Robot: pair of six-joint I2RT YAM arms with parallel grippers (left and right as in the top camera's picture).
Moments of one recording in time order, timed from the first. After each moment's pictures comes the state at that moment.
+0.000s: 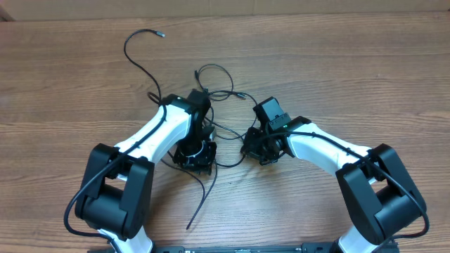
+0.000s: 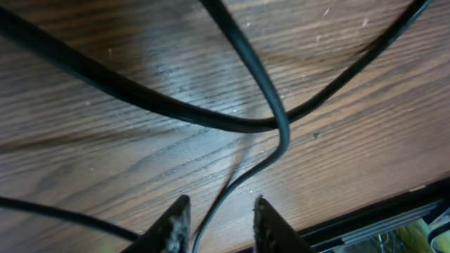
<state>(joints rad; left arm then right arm) -0.40 1.85 1.18 -1.14 0.32 -0.18 0.52 1.81 0.97 -0.43 -0.36 0.87</state>
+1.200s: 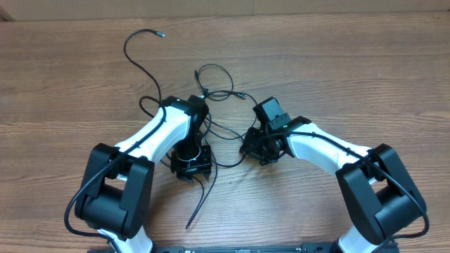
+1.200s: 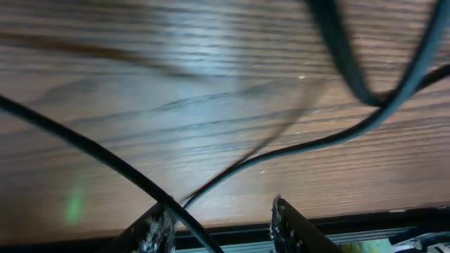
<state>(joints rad) -0.39 1.85 1.16 -1.20 0.31 -0.46 0.52 1.81 0.97 -0.43 -0.36 0.86</state>
